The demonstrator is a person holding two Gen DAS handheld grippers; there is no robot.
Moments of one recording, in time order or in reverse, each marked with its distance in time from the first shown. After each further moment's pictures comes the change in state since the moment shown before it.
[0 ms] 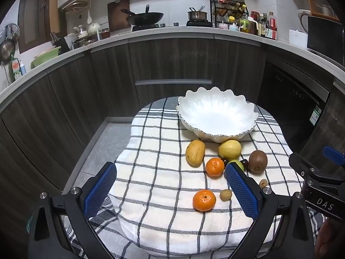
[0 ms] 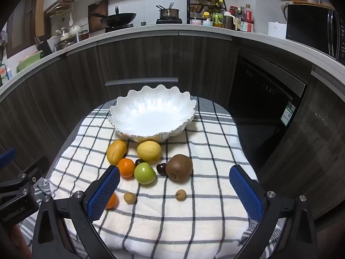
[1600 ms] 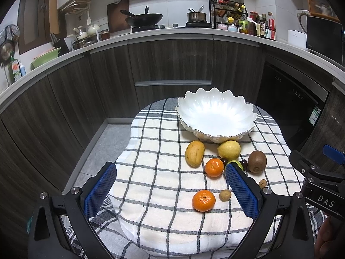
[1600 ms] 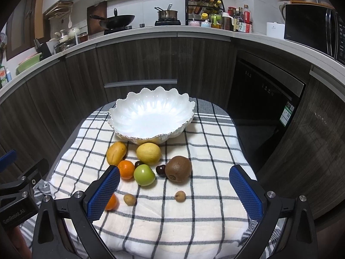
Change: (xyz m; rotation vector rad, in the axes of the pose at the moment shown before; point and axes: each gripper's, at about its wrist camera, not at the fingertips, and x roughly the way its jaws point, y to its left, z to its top) left arm -0.003 -0.002 0.000 -0.002 -0.006 -0.008; right arm -0.003 -0.001 0.001 0.006 -0.005 0.006
